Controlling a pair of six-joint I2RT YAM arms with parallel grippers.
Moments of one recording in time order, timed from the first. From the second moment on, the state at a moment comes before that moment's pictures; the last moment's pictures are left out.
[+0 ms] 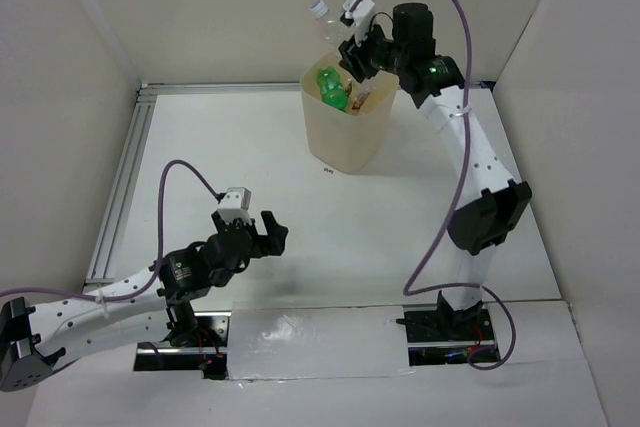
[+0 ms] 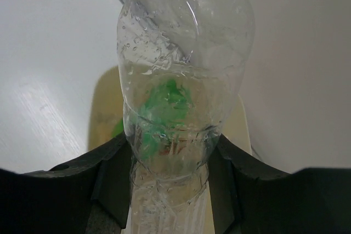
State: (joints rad) left arm -1.03 0.75 0.50 -0.26 -0.61 -0.74; right arm 0.36 1.82 2.14 -0.57 -0.37 -0.48
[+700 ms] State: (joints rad) left arm -1.03 0.75 0.49 -0.23 -0.60 -0.74; right arm 0.29 1.99 2.13 -0.69 -0.27 -0.86
